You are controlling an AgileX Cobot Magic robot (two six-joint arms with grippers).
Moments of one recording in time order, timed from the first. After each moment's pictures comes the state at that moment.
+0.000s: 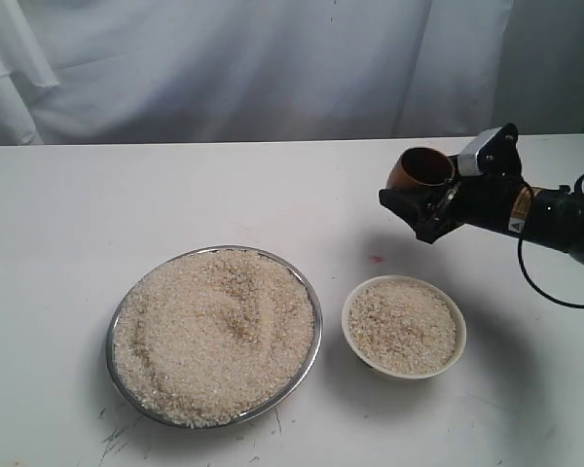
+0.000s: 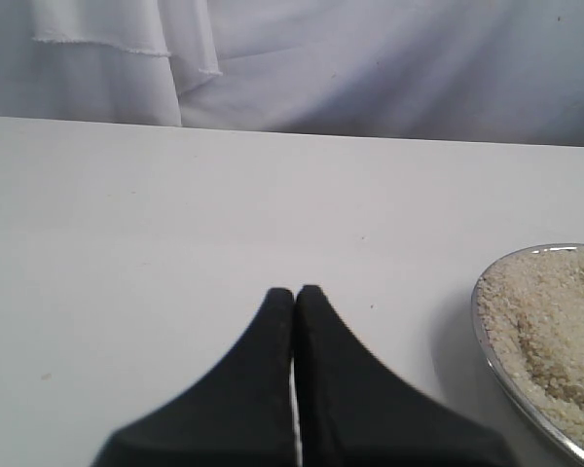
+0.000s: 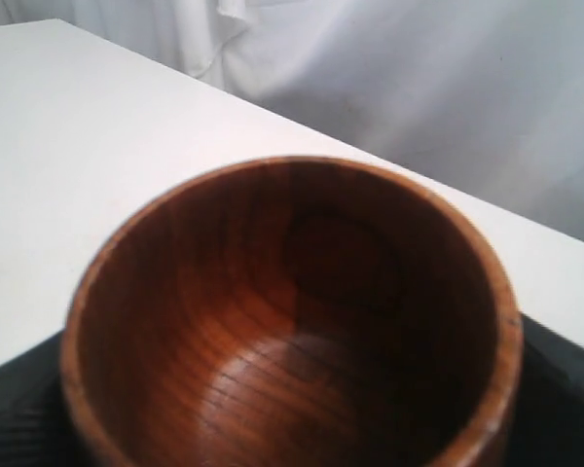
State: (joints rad) left arm 0.03 0.00 0.00 -0.01 0.33 -0.02; right arm 0.08 2.24 -1.11 -1.05 -1.04 0.44
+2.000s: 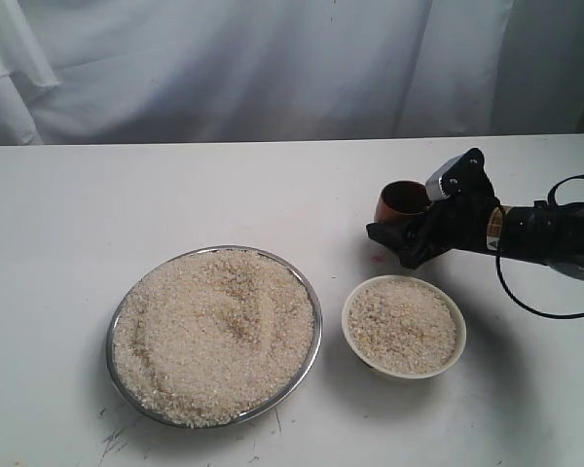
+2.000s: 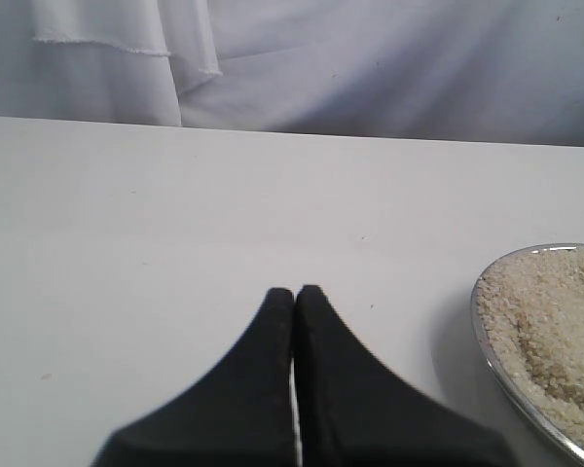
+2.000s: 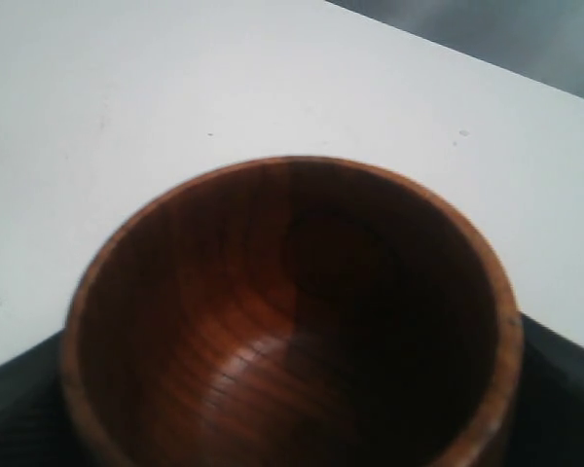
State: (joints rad) left arm 0.03 0.00 0.00 -0.01 0.33 -0.02; right arm 0.14 2.27 -1.11 -1.08 -0.87 0.45
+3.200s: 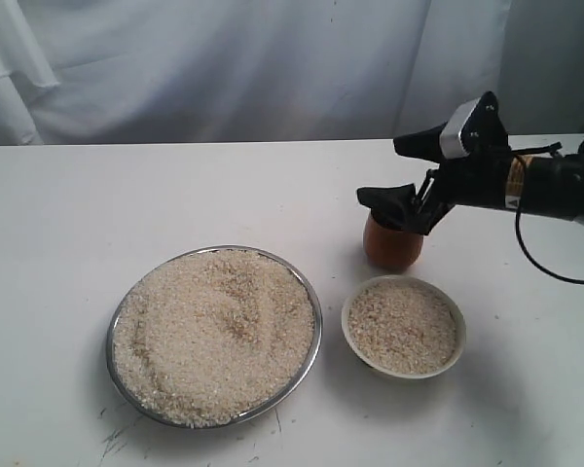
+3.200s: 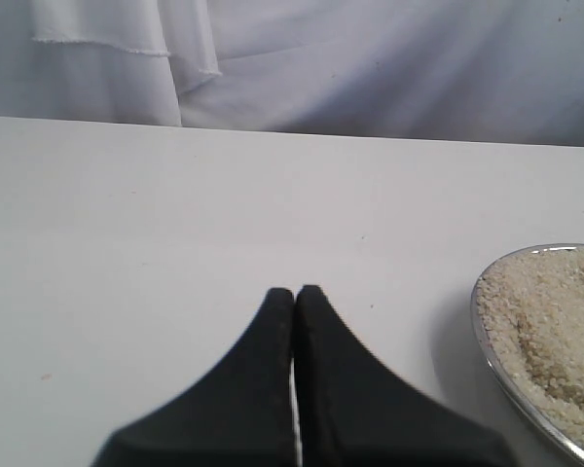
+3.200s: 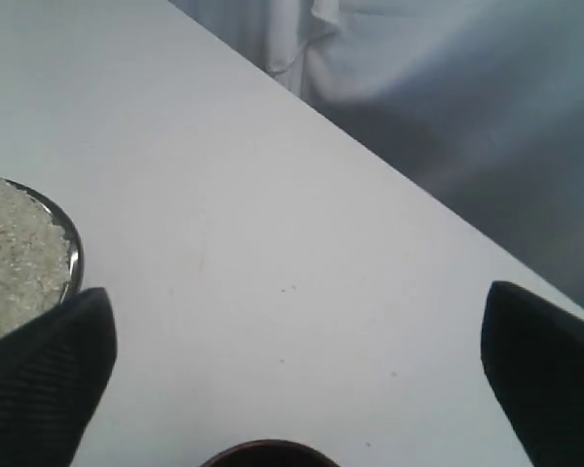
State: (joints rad) left arm 0.03 0.00 0.00 -0.01 0.33 -0.02; right arm 0.13 2.08 -1.11 -1.27 -0.98 0.54
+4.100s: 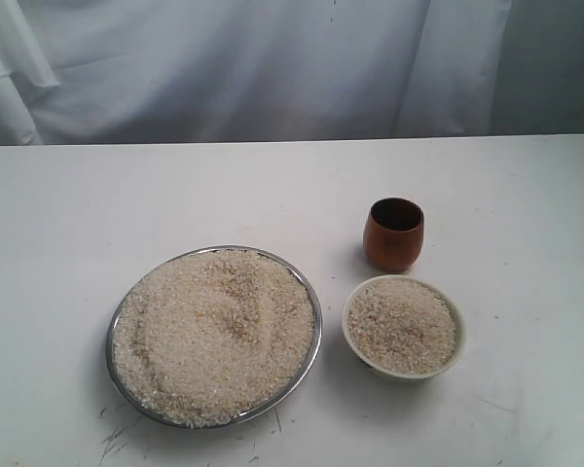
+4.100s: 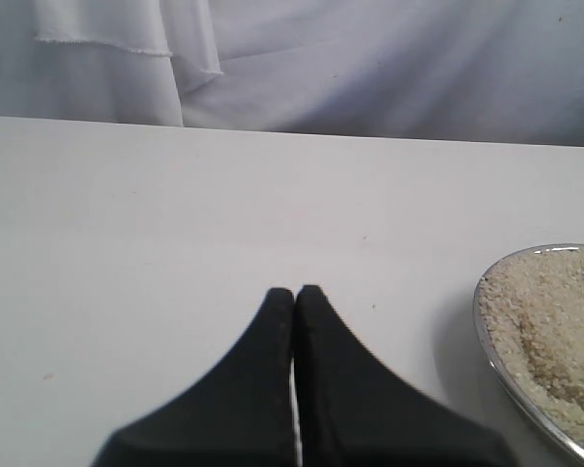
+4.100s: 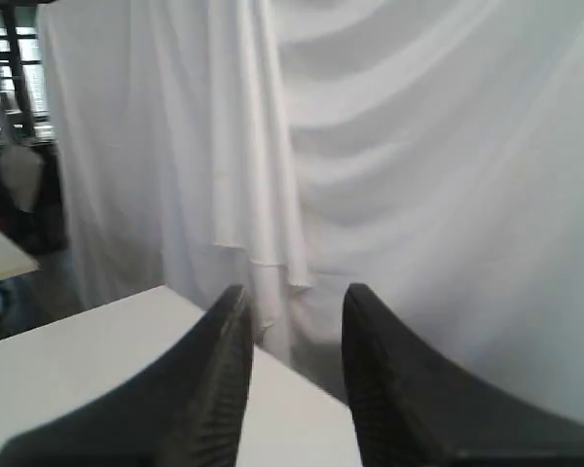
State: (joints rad) left arm 0.03 0.00 0.00 -0.01 0.33 -0.02; right arm -0.12 1.52 -1.11 -1.31 -1.15 1.23
